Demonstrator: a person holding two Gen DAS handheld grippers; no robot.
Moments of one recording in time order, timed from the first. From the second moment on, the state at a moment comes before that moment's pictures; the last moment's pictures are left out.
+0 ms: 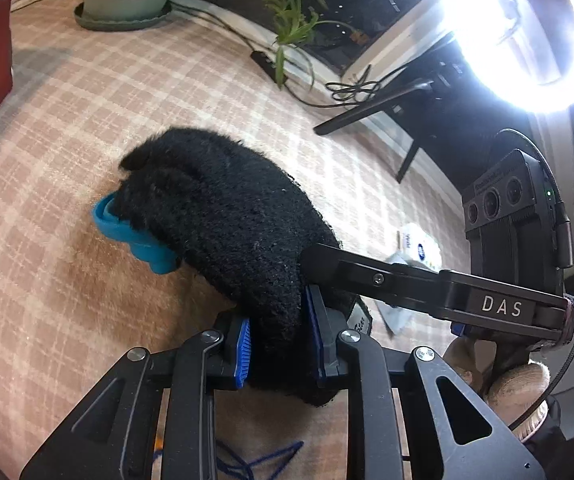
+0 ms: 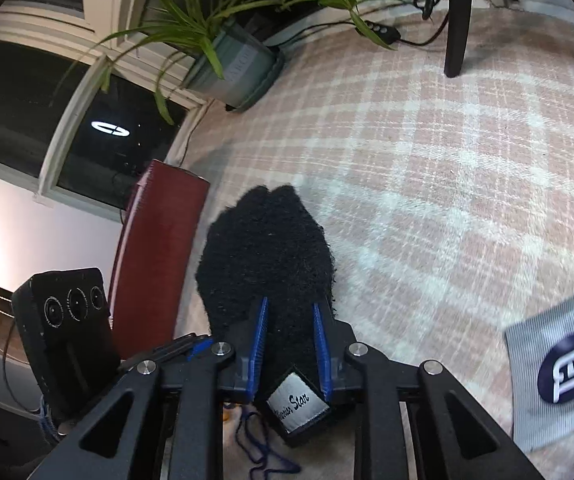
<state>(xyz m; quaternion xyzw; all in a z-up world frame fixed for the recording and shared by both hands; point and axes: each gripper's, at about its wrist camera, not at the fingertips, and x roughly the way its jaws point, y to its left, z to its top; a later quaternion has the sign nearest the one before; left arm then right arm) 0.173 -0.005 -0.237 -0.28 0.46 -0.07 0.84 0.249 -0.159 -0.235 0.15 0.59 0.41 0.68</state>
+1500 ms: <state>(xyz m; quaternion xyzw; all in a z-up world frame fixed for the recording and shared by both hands) 0.001 0.202 -0.101 -0.28 0.31 -0.01 0.91 0.118 0.099 -0.072 0.07 0.49 0.55 0.67</state>
